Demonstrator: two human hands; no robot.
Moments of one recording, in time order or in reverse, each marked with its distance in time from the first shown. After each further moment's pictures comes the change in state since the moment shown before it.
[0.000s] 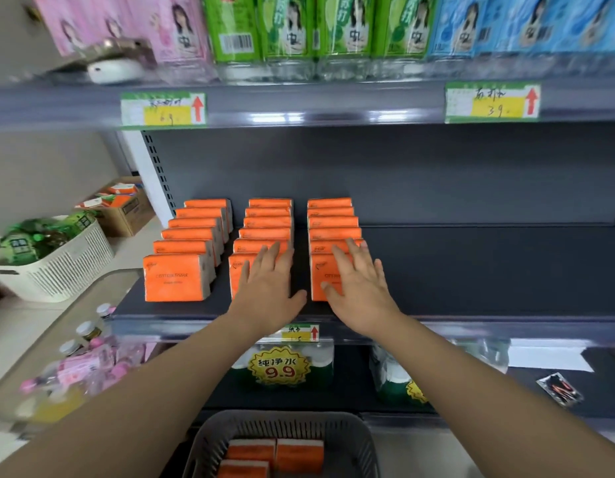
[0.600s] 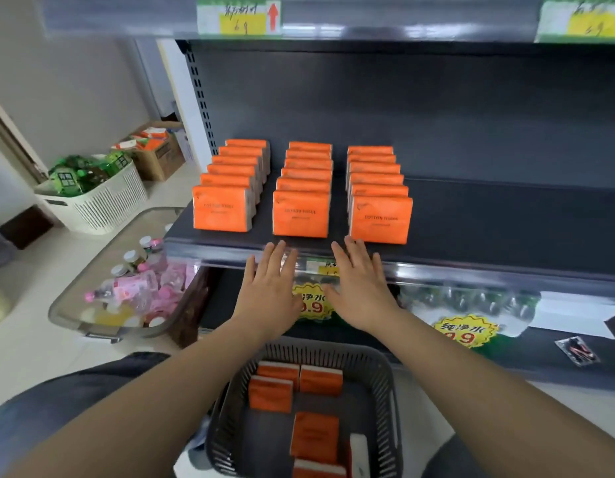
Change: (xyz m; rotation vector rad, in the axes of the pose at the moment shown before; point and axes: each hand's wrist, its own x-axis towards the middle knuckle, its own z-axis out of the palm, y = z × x) left_hand -0.112 -0.047 0.031 0.268 -0.083 -0.058; right_hand -0.062 -0.044 0.069 -0.109 -0.185 -0.058
